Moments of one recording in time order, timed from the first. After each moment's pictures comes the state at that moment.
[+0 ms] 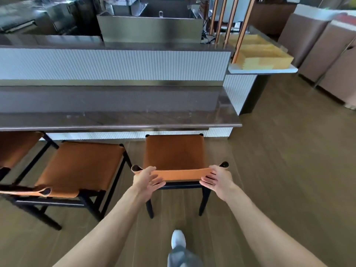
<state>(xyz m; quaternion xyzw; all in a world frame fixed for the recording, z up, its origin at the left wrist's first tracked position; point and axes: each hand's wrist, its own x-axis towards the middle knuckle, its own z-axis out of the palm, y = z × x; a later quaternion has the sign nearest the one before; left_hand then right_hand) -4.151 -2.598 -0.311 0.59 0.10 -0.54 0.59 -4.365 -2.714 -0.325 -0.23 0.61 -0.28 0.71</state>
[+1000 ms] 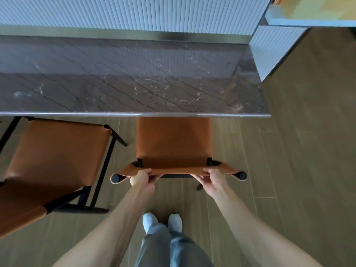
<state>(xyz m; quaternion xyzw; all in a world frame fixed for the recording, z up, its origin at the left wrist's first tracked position) -4.076 -2.784 -0.447 0.61 0.33 -0.43 0.58 -4.264 -2.878 -0.457 0.01 0.62 -0.31 0.72</state>
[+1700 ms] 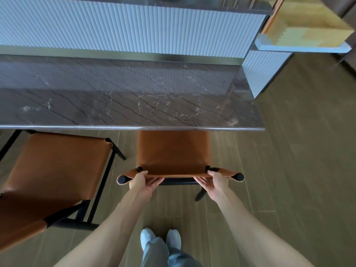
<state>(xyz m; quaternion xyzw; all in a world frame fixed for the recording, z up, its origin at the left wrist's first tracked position) -4.052 -2.784 -0.414 0.58 0.30 -0.48 0.58 -4.256 -2.887 -0.425 -0.05 0.63 -0.30 0.71</state>
